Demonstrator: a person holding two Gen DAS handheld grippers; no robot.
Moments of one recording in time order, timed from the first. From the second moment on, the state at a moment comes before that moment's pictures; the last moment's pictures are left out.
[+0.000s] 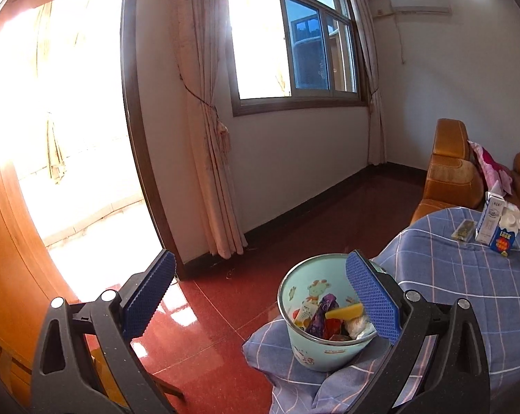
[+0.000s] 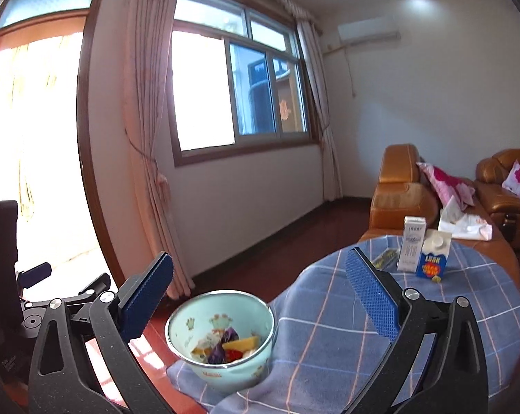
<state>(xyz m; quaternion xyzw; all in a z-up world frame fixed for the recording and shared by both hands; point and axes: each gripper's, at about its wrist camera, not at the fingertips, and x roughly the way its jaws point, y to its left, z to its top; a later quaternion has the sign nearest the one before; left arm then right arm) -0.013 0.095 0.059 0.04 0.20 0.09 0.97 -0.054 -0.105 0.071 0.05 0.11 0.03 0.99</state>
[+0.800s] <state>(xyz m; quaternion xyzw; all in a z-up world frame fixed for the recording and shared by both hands) -0.036 0.089 0.077 0.03 0.17 0.09 0.98 -0.073 -0.111 0.081 0.07 0.09 0.02 0.99</state>
